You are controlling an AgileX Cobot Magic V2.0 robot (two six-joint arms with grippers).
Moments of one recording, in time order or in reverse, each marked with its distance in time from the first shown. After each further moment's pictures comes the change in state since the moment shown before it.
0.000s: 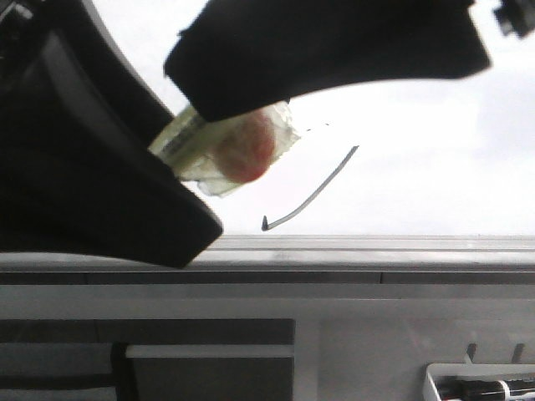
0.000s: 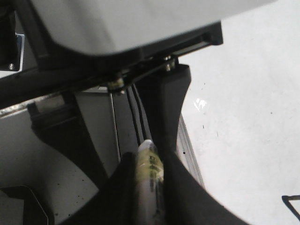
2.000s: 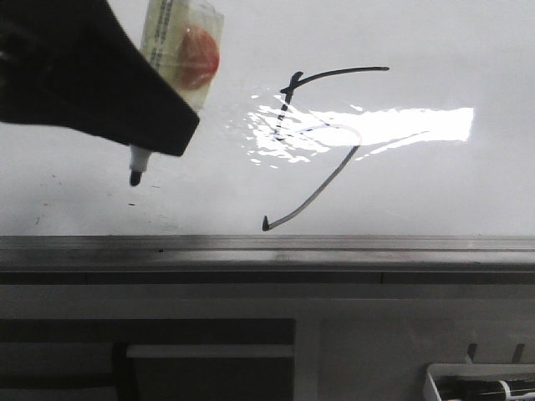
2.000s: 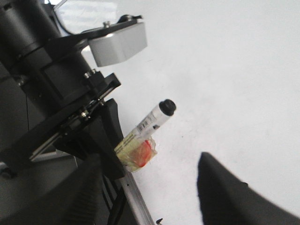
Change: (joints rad) left arm 0.183 0.012 0.026 -0.015 -0.167 -0.464; right arm -0.154 -0.248 0.000 0.106 -0.014 0.013
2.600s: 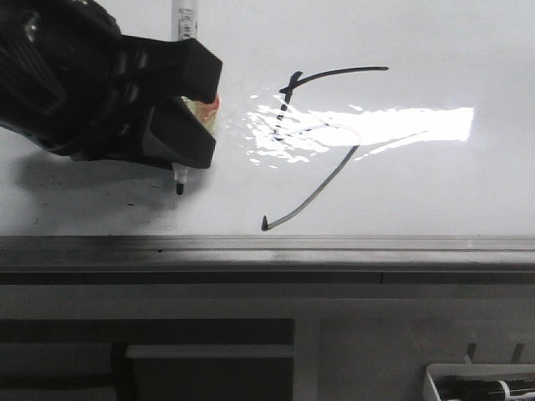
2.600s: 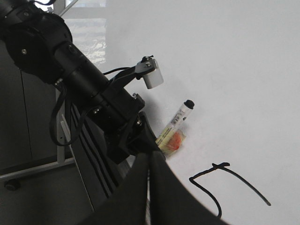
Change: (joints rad) left arm 0.169 0.243 0.002 -0.041 -0.256 -0.090; right arm -0.034 -0.137 0.000 0.040 0.124 0.003
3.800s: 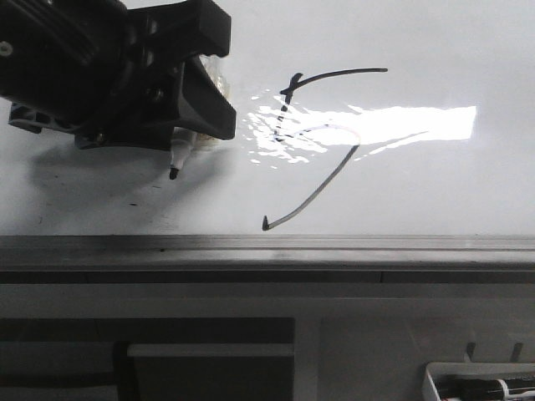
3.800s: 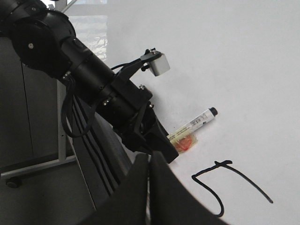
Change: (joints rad) left arm 0.020 0.027 -0.013 -0.099 -0.053 -0.007; right arm 0.000 0.000 0.000 0.000 0.008 0.000
